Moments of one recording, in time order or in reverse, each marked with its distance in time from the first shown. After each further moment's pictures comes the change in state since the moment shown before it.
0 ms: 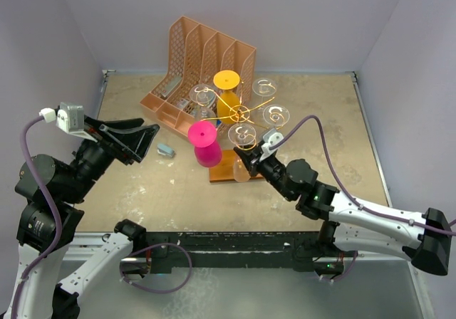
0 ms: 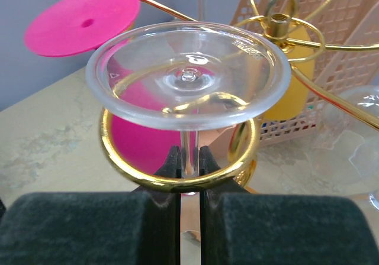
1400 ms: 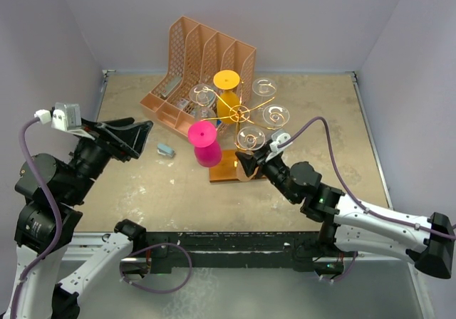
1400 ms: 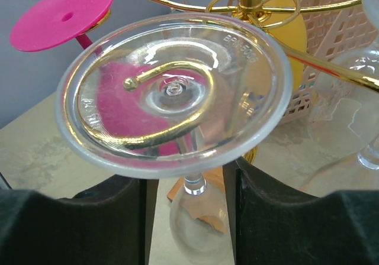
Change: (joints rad) left arm 0.000 0.005 0.018 -0.064 -0.125 0.025; right arm 0.002 -0.061 -0.023 -0.060 0.034 0.107
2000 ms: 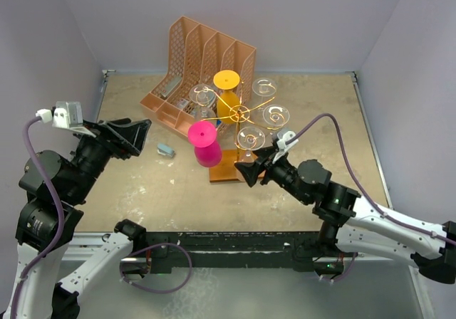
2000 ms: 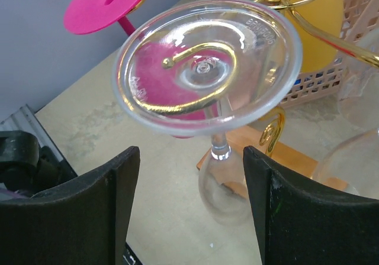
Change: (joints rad) left arm 0.000 0.008 0.002 -0.035 -0.072 -0.004; right arm 0.000 -0.080 0.092 -0.270 -0.092 0.137
